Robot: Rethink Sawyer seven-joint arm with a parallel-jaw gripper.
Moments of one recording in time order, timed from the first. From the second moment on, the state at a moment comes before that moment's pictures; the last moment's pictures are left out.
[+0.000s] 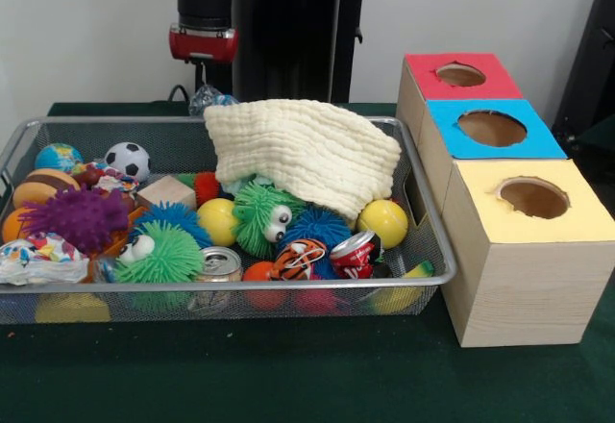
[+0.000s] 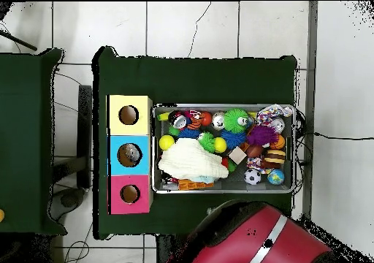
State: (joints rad) arm -0.52 -0.17 -0.43 2.05 -0.79 -0.71 1.99
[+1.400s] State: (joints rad) arm -0.50 -0.59 -0.41 2.08 -0.95 -0.54 1.99
